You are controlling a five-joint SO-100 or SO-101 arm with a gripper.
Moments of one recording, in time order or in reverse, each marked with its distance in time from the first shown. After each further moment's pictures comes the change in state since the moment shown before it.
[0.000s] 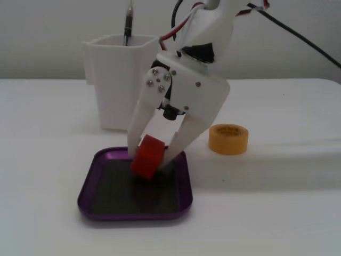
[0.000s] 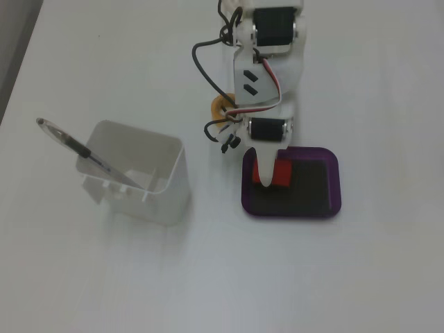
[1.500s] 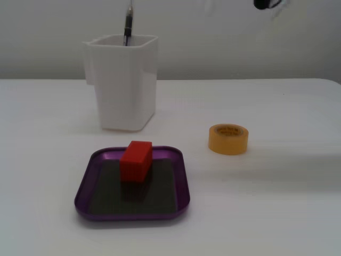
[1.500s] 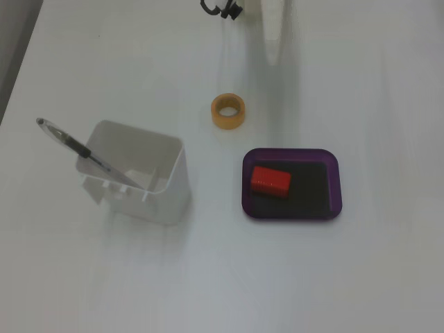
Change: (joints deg) arm -2.0 63.3 22.6 30.1 0.2
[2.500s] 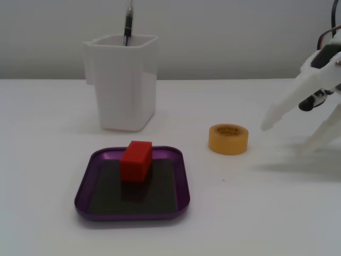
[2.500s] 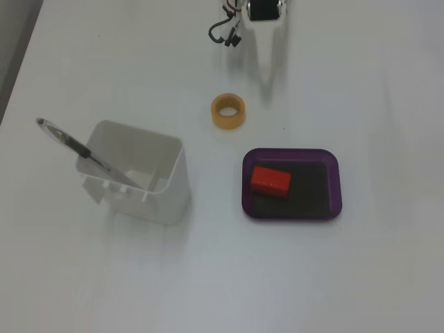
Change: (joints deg) arm -0.3 53.1 55.5 0.0 0.0
